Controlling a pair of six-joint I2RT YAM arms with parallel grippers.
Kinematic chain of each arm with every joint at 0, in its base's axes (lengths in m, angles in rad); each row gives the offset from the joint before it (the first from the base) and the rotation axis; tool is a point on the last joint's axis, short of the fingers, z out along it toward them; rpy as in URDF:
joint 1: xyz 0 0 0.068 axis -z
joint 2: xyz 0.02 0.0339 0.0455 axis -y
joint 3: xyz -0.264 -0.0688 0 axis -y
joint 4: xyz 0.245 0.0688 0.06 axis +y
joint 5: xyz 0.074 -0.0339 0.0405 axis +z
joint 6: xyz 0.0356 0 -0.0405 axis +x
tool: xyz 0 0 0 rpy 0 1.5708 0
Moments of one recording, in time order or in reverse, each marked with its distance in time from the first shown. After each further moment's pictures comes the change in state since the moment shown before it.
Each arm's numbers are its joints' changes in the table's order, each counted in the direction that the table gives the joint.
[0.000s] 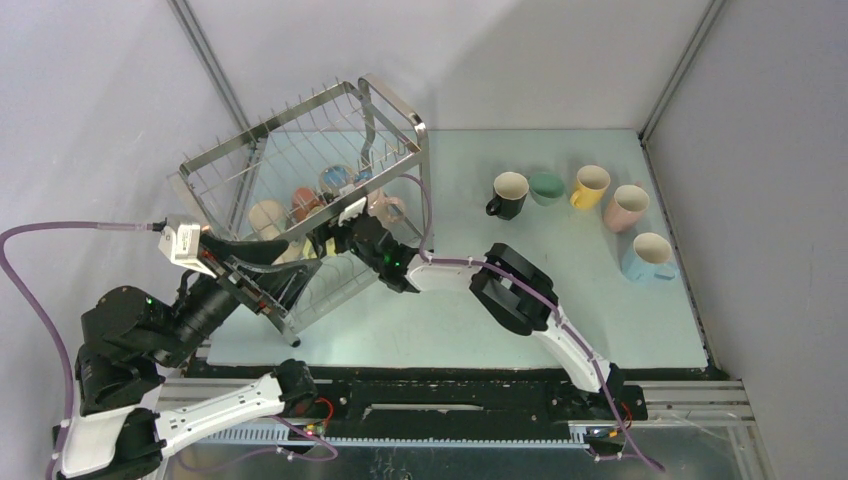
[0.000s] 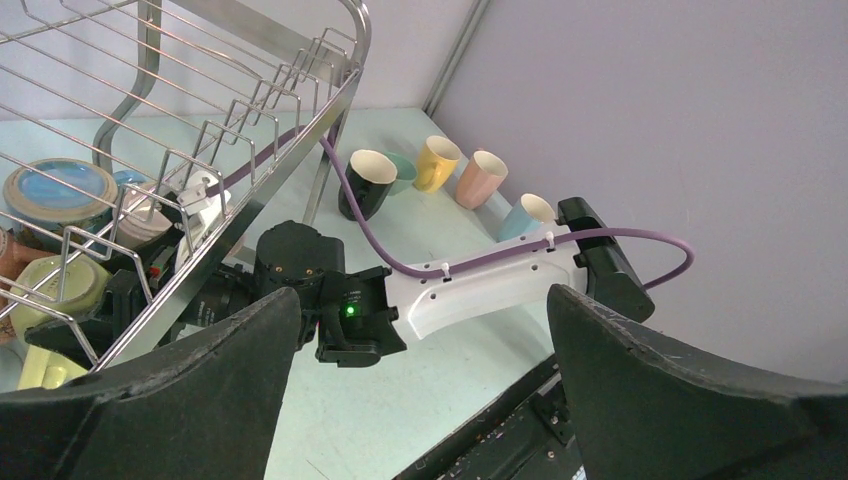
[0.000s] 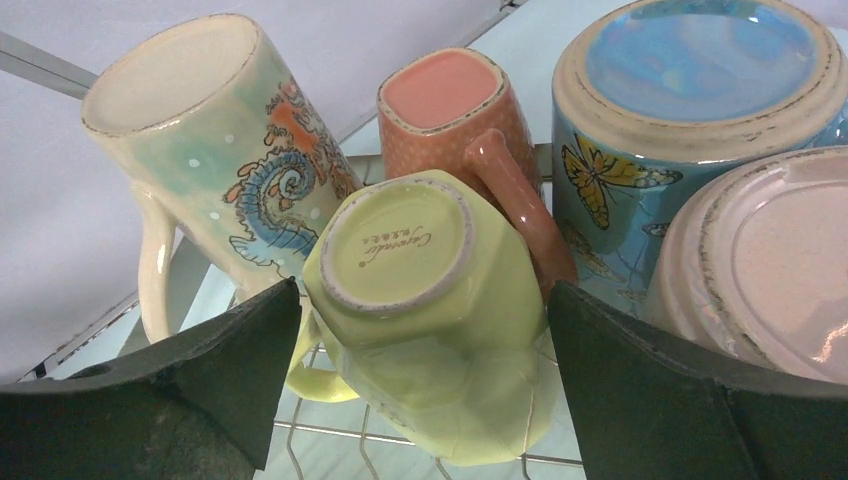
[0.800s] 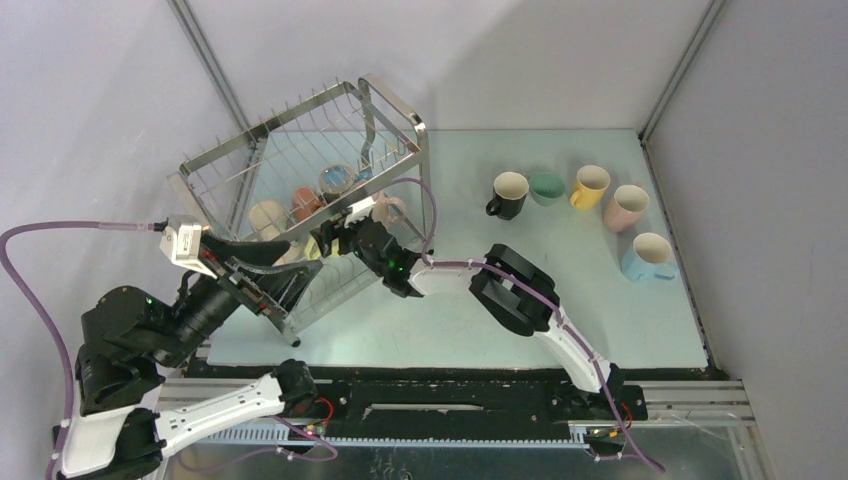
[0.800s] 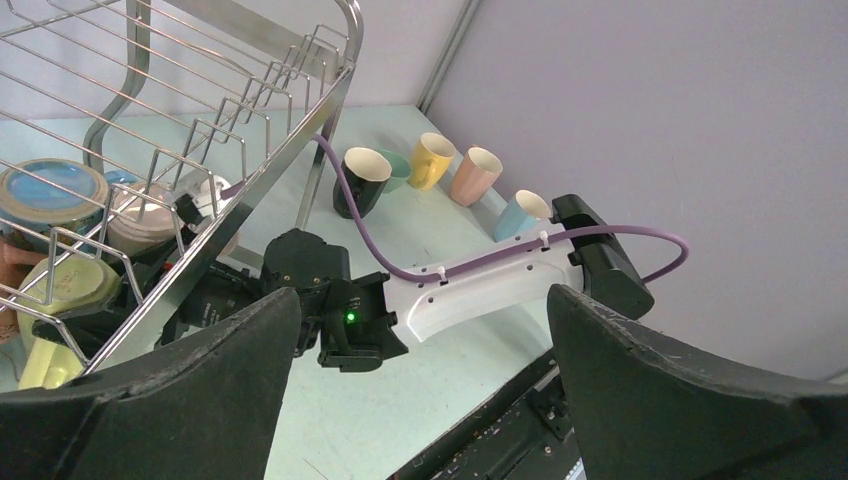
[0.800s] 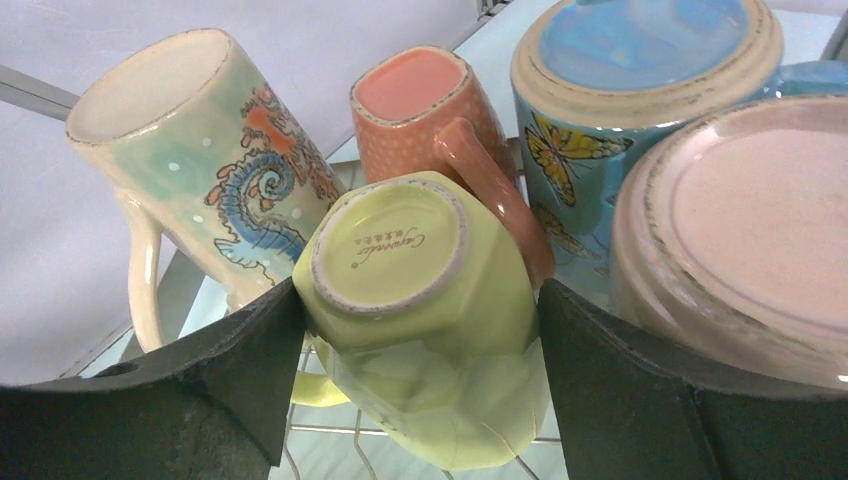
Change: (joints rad) left arm 0.000 0.000 0.000 0.000 -0.016 0.000; right arm -0.003 0.005 -0.051 -0.069 -0.058 0.037
